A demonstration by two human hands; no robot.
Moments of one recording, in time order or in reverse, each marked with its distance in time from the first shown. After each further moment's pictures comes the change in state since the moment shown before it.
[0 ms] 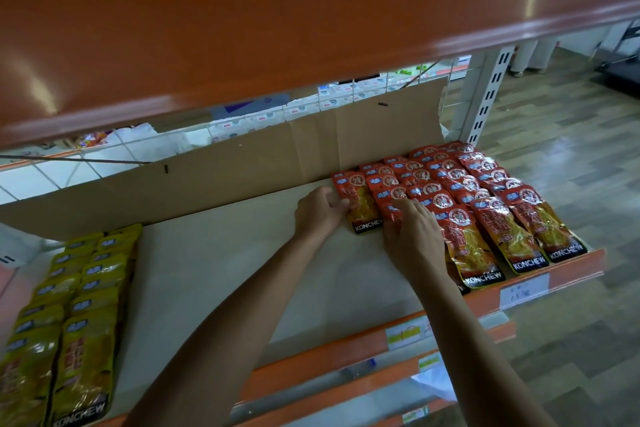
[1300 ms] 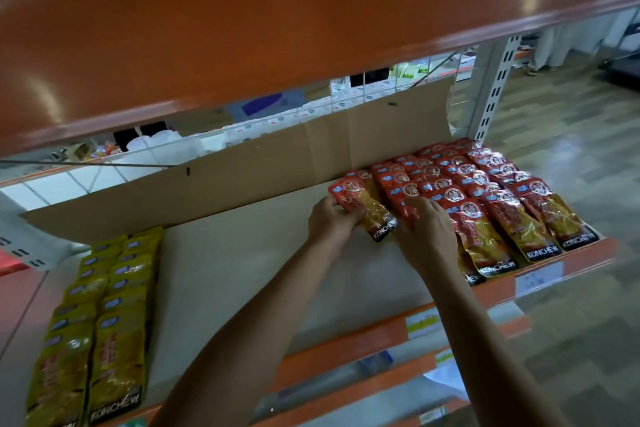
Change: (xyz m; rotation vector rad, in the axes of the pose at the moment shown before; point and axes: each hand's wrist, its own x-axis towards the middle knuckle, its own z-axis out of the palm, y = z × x) left_hand -0.022 -0.009 0.001 -0.501 -0.045 -0.193; right_hand -0.011 -0.003 0.005 0.107 0.101 0.060
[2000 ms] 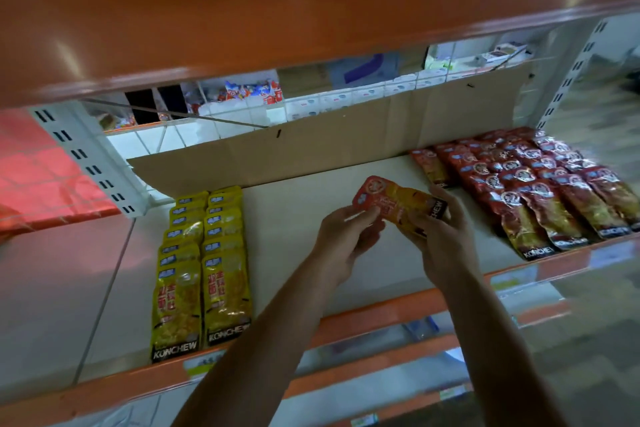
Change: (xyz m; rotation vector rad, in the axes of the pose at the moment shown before) left_hand -0.083 -0.037 -0.138 -0.635 -0.265 -0.231; right_hand -0.100 -0.106 0.039 1.208 -0.104 0.431
